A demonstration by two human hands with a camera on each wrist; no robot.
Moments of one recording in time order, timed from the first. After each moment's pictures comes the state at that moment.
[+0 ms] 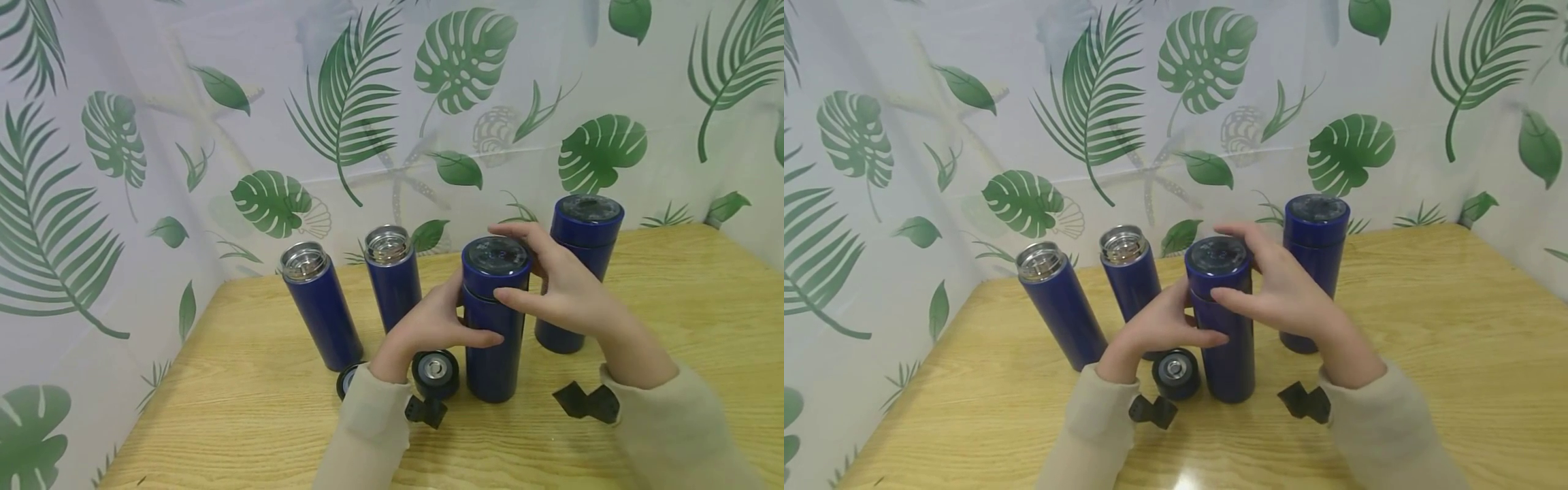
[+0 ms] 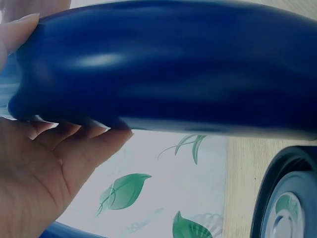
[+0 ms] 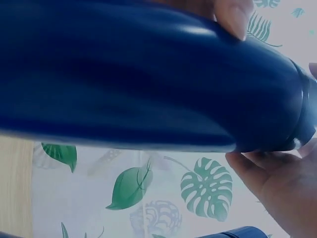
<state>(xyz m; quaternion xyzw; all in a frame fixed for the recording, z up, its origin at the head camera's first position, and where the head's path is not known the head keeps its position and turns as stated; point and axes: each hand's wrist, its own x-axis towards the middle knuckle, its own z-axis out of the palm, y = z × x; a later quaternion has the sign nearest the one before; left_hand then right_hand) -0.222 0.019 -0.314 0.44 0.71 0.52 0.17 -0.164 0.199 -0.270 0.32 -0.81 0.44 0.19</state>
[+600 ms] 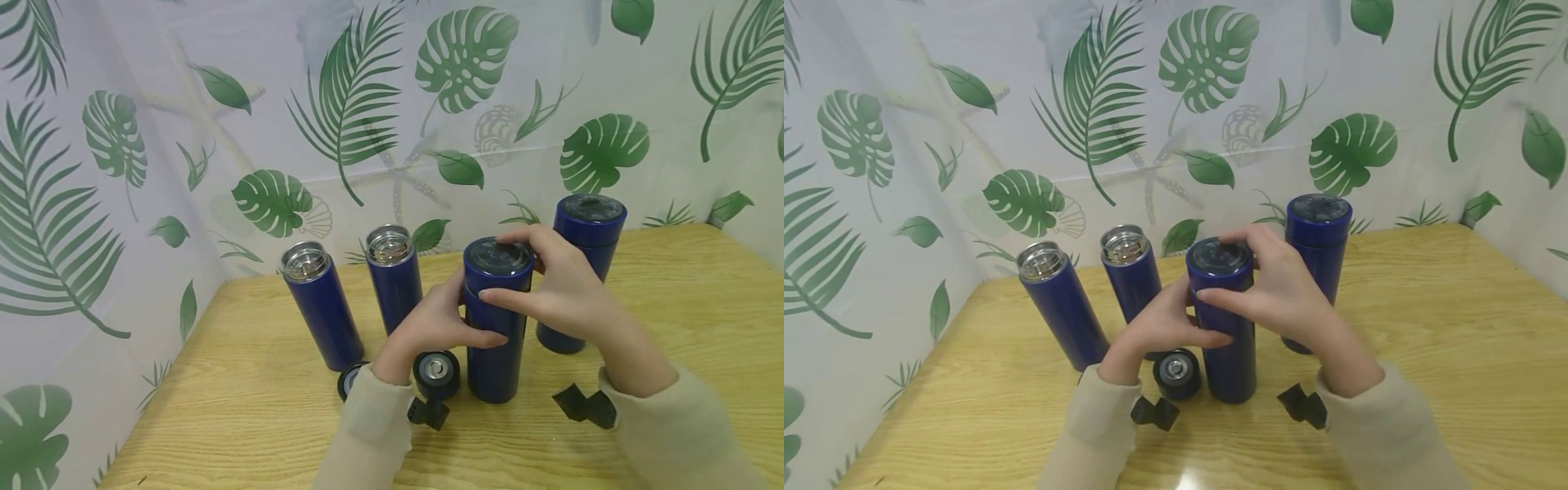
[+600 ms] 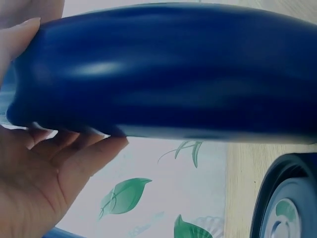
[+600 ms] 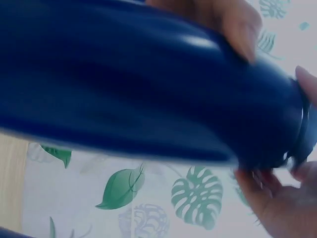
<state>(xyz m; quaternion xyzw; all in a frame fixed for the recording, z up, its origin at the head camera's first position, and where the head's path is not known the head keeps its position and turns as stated) -0.203 0.018 -0.294 0.42 0.75 0.50 0.11 -0.159 0.189 -0.269 0.23 -0.85 0.39 0.26</state>
